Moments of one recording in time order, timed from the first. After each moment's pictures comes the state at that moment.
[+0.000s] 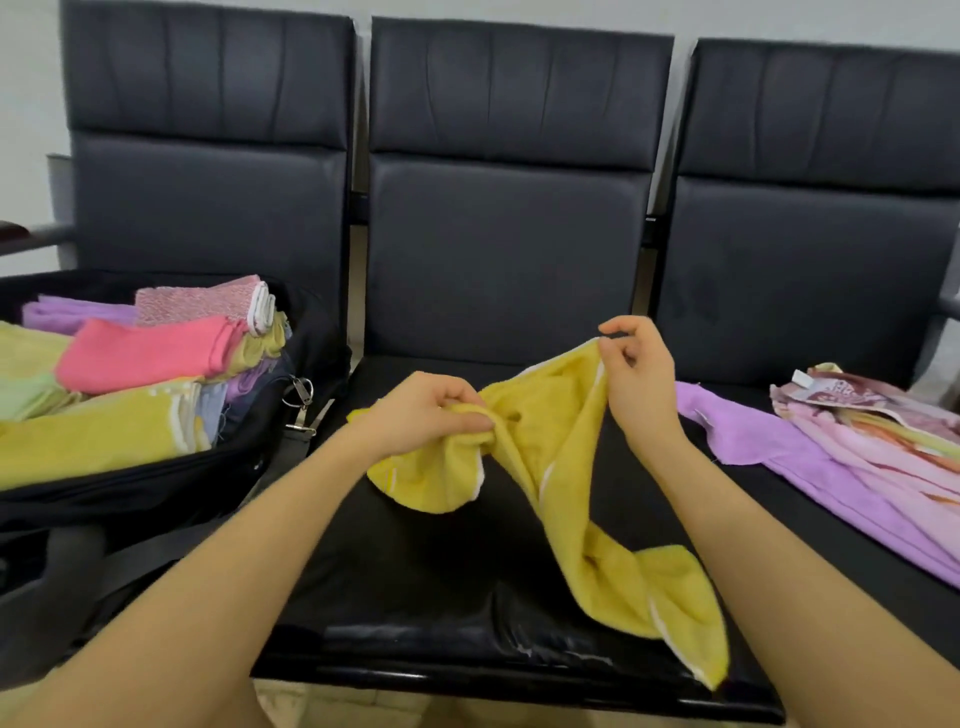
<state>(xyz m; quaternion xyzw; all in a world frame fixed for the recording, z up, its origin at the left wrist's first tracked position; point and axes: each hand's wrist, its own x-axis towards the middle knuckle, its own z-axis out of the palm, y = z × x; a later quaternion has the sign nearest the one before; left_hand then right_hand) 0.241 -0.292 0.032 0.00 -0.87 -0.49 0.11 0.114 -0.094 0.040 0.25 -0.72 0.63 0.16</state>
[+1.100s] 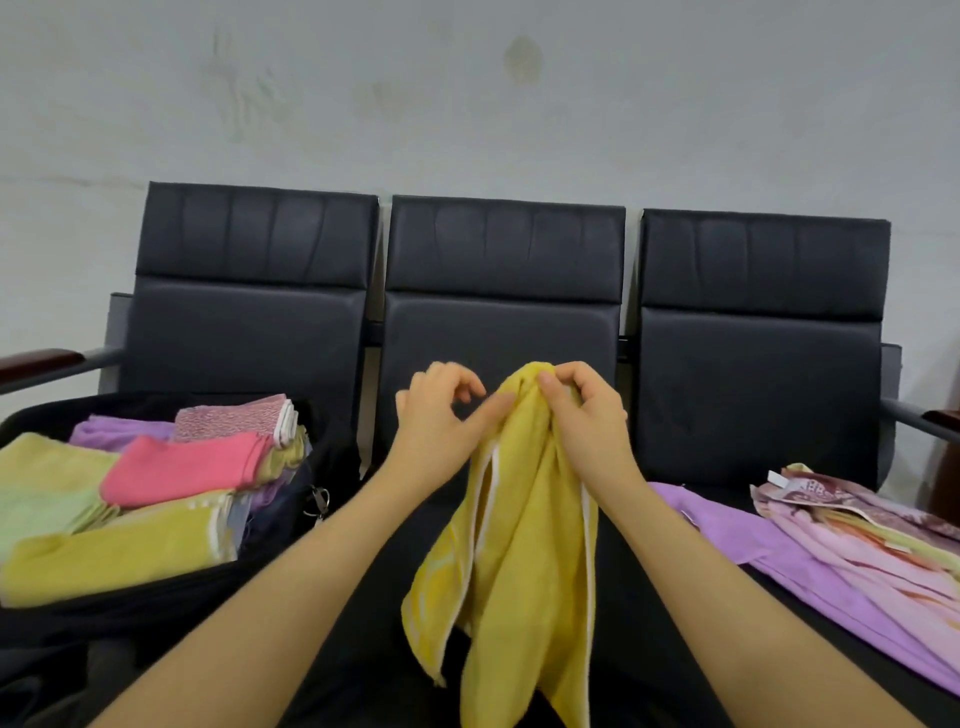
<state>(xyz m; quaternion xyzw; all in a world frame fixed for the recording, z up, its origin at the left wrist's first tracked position) 0.258 -0.264 0.121 0.03 -0.83 -0.34 0.45 0.180 -0.119 0.129 0.31 -0.71 0.61 0.17</state>
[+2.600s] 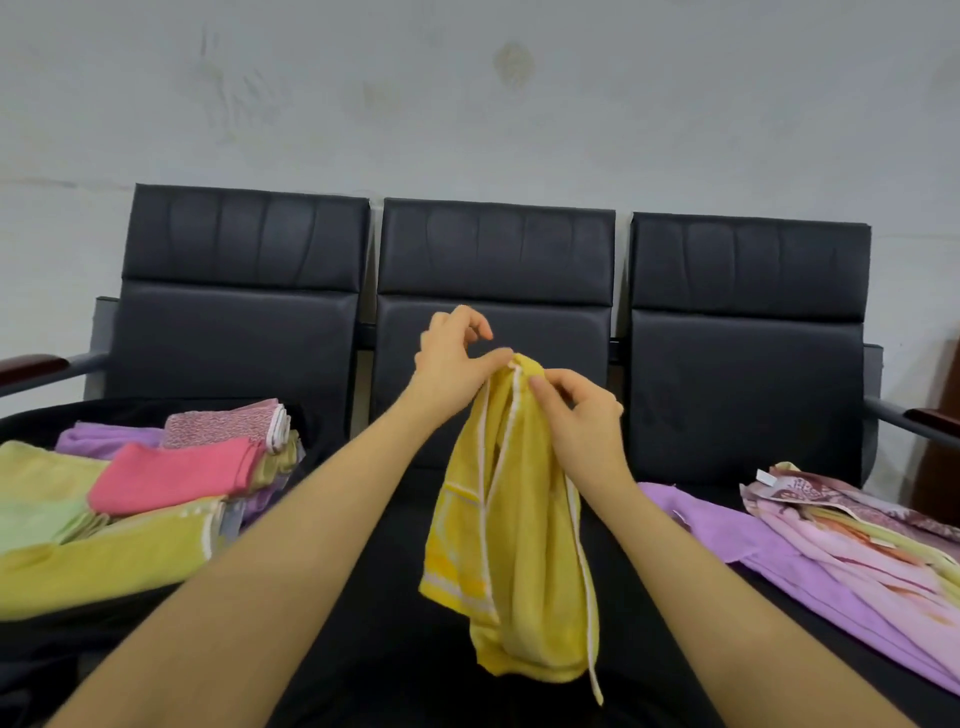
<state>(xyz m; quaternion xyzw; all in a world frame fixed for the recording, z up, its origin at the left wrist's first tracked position) 0.232 -0.268 0.176 0.02 -0.83 -0.39 0.40 0.186 -0.121 0.130 0.34 -0.71 0.58 0.23</state>
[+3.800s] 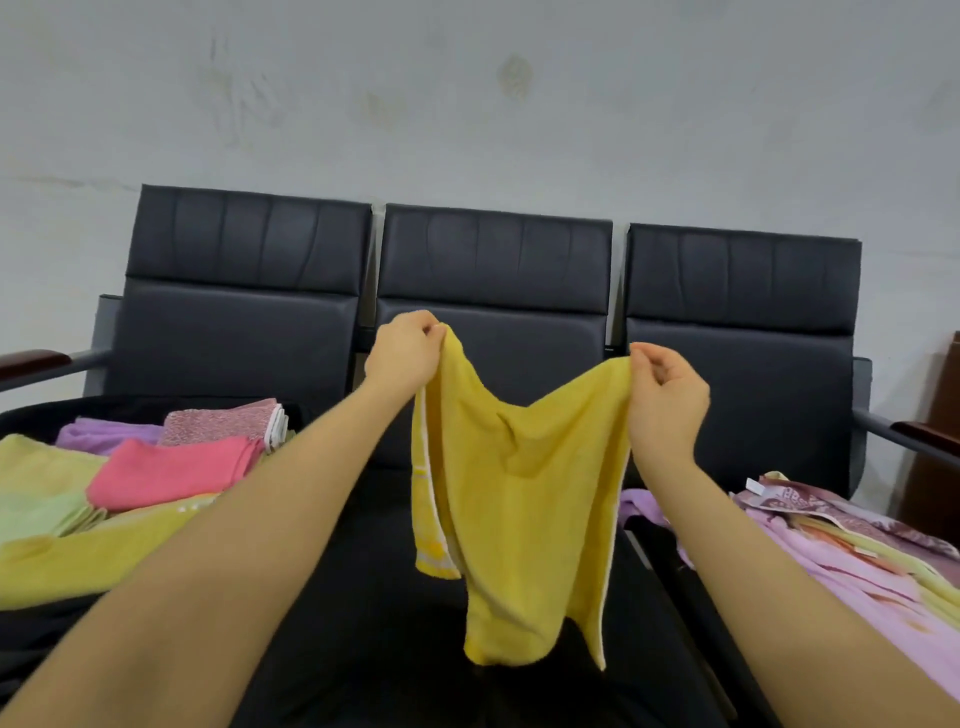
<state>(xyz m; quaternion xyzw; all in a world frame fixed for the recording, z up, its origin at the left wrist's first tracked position) 0.224 -0.304 0.190 0.17 -0.84 -0.32 0.40 0.164 -0.071 0.159 0.18 -0.64 0.68 0.31</state>
